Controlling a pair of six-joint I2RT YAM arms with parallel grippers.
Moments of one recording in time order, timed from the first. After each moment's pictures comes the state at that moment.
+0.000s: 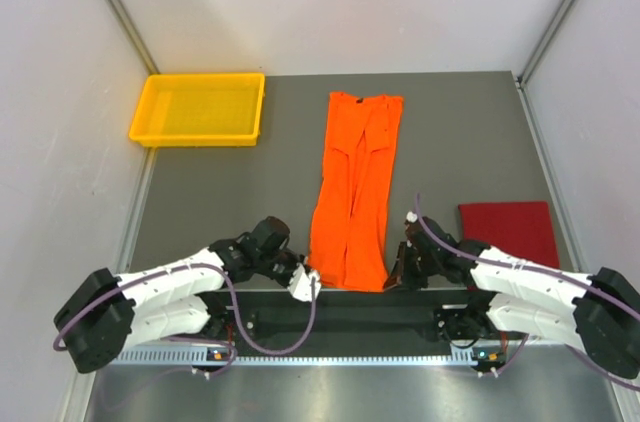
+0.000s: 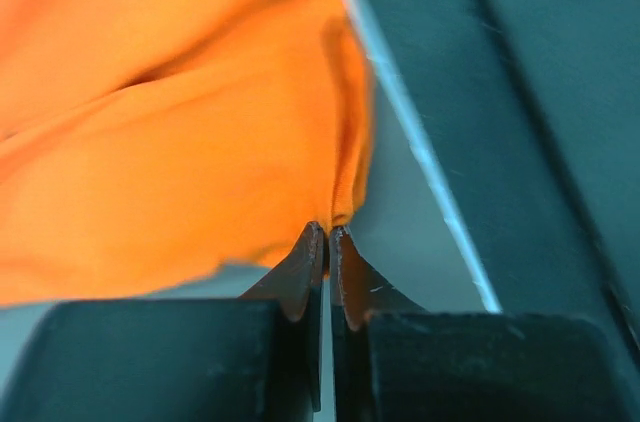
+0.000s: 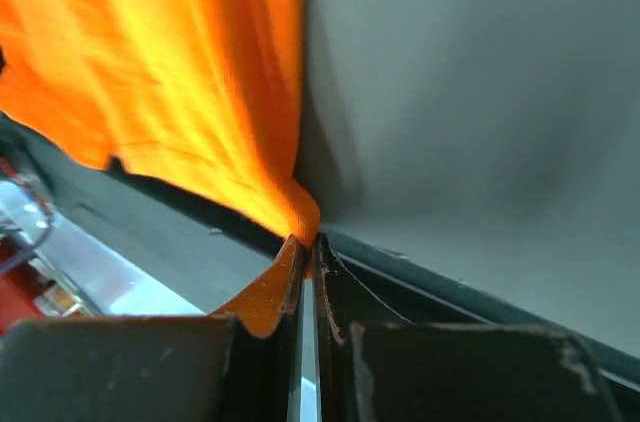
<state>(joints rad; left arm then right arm) -0.85 1.04 0.35 -0.25 0.50 1.19 0.81 0.99 0.30 -0.33 -0.26 1.01</state>
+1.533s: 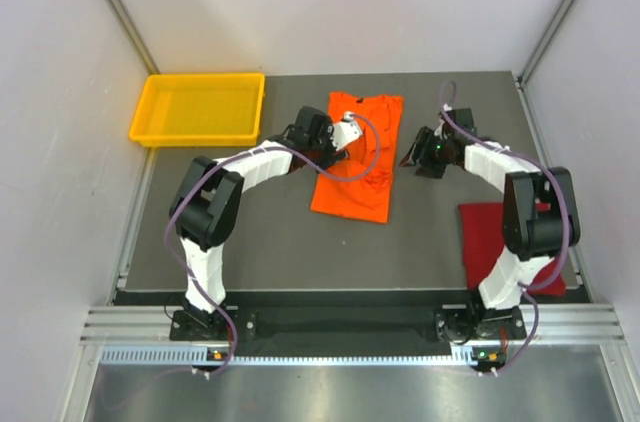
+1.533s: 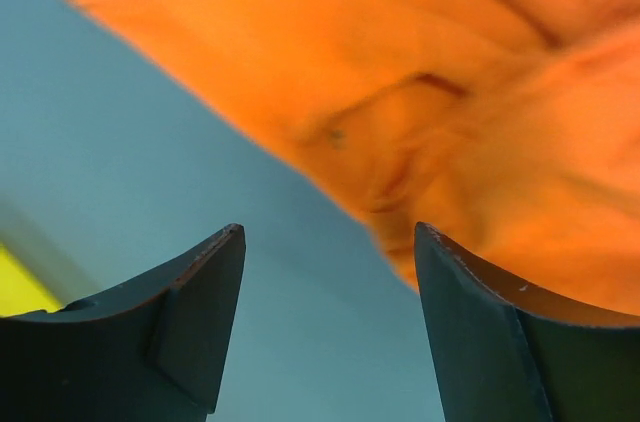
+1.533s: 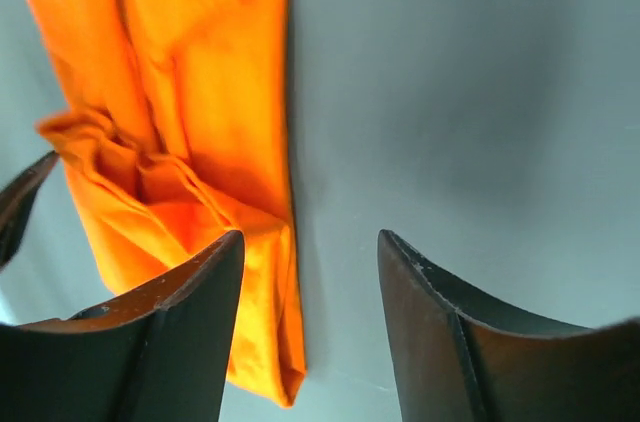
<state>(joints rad) -0.54 1.97 1.35 -0.10 0.09 0.64 0.14 1.75 1.09 -0.28 -0.34 0.56</state>
